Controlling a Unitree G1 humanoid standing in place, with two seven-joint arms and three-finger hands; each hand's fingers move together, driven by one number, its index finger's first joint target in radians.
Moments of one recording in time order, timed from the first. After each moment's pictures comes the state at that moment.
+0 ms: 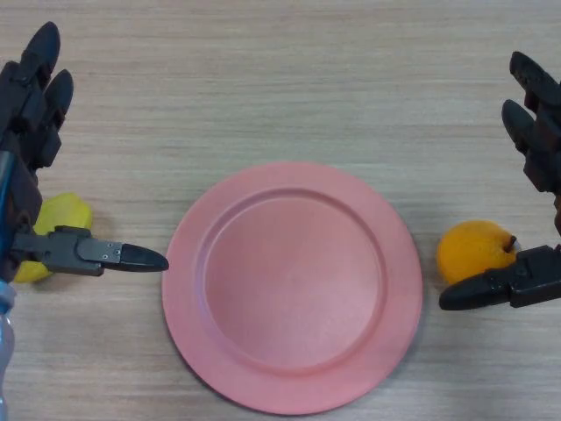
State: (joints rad) left arm -0.08 0.31 0.22 -0.34 -0.14 0.06 -0.17; right arm -0.04 -0.26 -0.11 -0.60 0.04 0.40 0.22
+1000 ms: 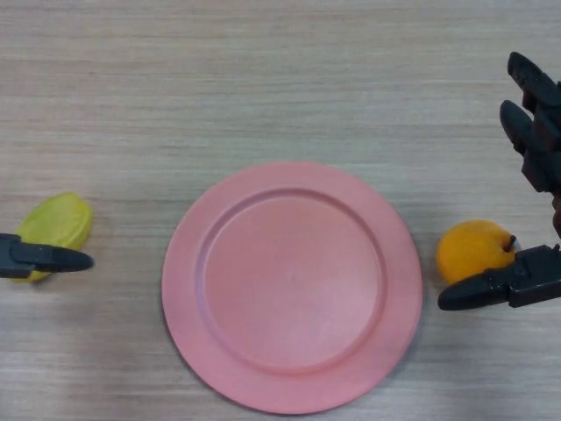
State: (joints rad) left arm -0.12 0.43 0.33 -0.01 0.12 -0.12 -0.11; right arm -0.04 -0.26 -0.11 -0.59 0.04 0.40 0.22
